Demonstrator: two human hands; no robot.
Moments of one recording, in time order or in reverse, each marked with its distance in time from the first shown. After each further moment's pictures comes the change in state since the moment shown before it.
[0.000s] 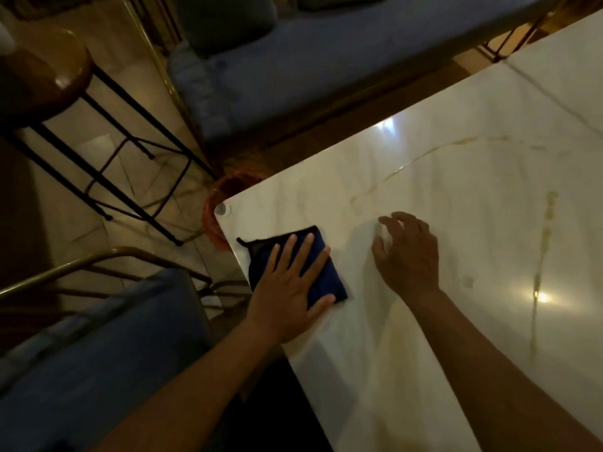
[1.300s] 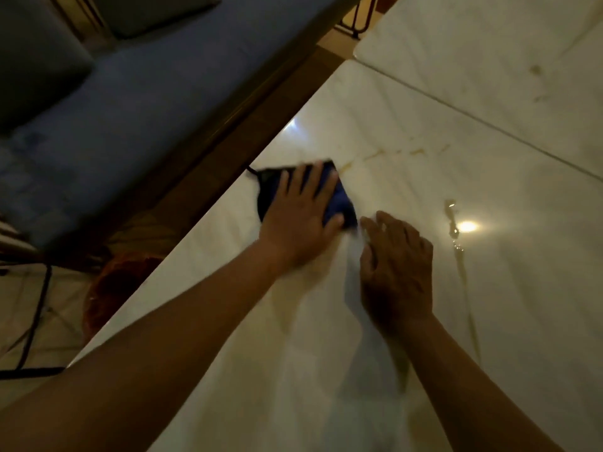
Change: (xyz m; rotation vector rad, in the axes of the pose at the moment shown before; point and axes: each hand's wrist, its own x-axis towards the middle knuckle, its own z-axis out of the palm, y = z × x) left_hand 0.364 0.106 -0.012 0.080 -0.001 0.411; right_hand 0.089 0.134 -0.005 -0.098 0.164 0.359
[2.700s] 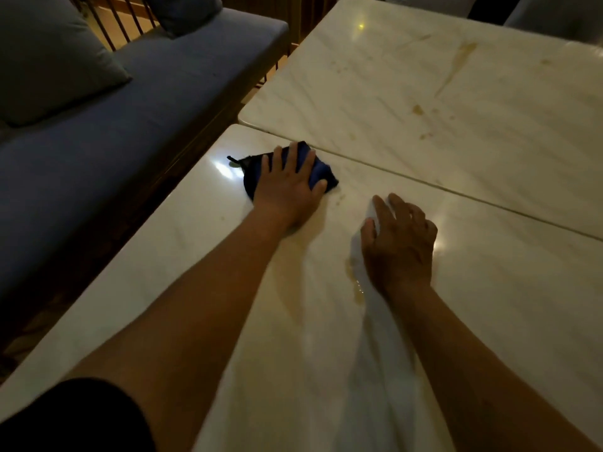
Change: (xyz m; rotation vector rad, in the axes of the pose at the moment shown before) left_hand 0.234 0.095 -0.002 0.029 -0.044 0.024; right_hand 0.134 0.165 -0.003 -0.066 0.109 0.308
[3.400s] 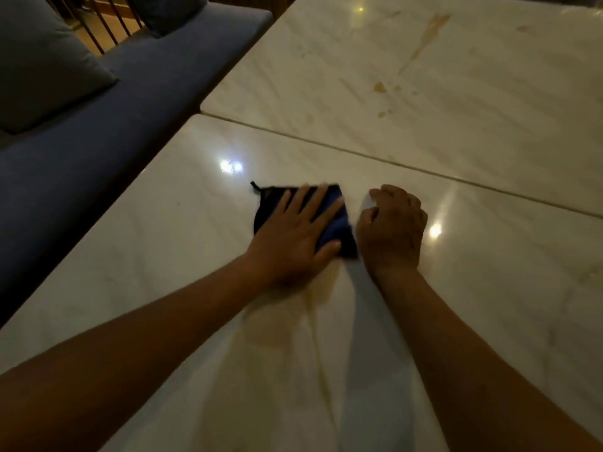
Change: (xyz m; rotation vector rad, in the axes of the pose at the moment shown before) left_hand -0.096 0.100 0.022 0.048 0.040 0.352; right_hand -0.007 0.065 -0.018 0.285 0.110 0.110
